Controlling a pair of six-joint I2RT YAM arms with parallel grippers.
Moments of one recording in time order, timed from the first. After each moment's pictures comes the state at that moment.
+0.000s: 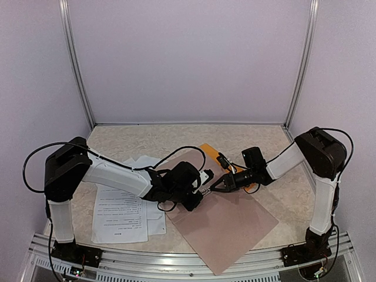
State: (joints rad) left arm -1.07 1.99 1.16 -0.02 -0.11 -0.09; right arm 0.50 2.00 0.85 0.41 -0.94 0.35
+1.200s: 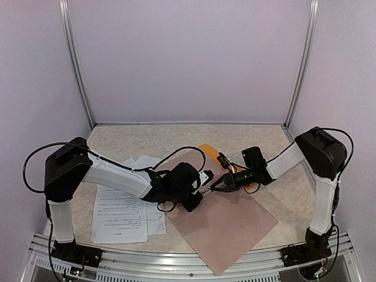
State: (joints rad) left arm -1.08 1.99 1.16 -0.01 -0.12 -0.08; right arm 0.49 2.00 0.85 0.41 -0.92 0.38
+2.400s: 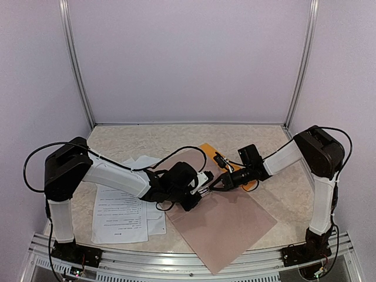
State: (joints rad) left arm -1.07 1.99 1.13 0.04 -0.09 0.03; right arm 0.51 2.04 0.94 0.24 -0.88 0.23
